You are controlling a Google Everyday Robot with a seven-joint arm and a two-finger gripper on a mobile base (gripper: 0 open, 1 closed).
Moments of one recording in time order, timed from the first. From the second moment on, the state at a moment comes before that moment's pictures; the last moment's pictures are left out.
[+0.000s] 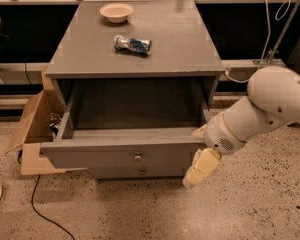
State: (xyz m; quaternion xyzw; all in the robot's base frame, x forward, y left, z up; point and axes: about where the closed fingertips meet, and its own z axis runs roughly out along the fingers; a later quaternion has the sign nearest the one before) arm 0.443 -0.110 0.739 -0.54 0.79 0.24 0.17
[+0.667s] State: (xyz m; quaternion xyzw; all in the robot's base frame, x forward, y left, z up) arm 0.455 -0.112 0.639 -0.57 0.79 0.19 0.13
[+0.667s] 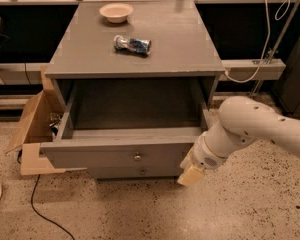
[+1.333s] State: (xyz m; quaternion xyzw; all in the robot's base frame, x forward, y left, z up) arm 0.519 -0.121 0.613 -0.56 0.80 0.09 0.17
